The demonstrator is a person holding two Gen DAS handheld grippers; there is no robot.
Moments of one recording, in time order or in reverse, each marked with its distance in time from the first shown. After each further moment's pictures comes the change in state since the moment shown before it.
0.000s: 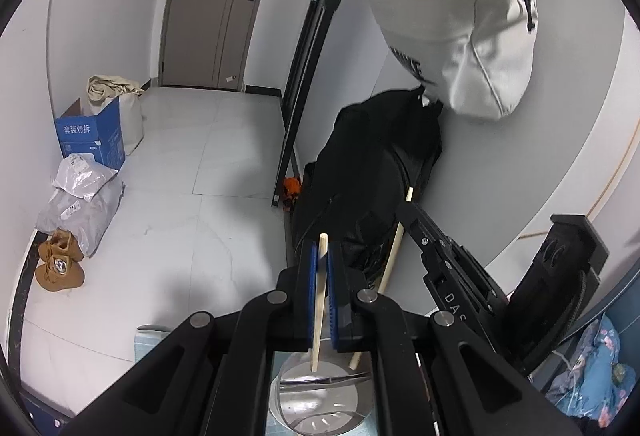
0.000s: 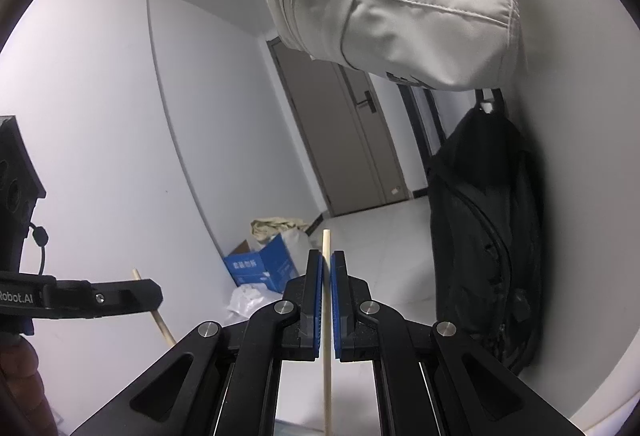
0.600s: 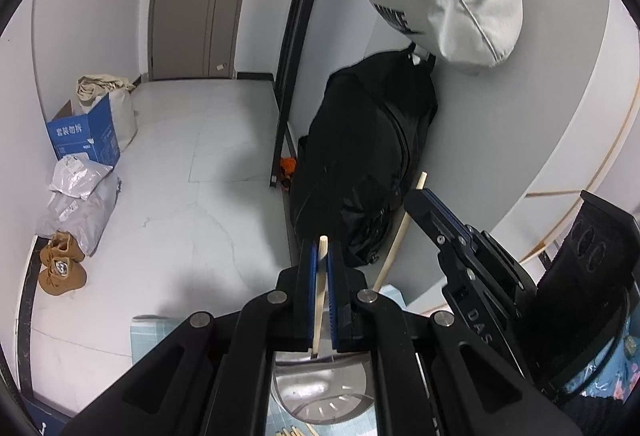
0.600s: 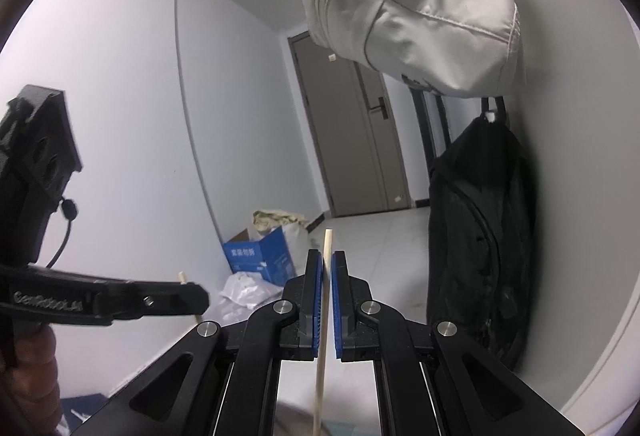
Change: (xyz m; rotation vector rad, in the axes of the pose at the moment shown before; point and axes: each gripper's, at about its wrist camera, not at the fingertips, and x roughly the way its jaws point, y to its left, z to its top) left arm 0.018 -0.011 -0.017 0.066 0.084 0.002; right arm -0.028 0.011 -0.020 -0.098 0.010 0.021
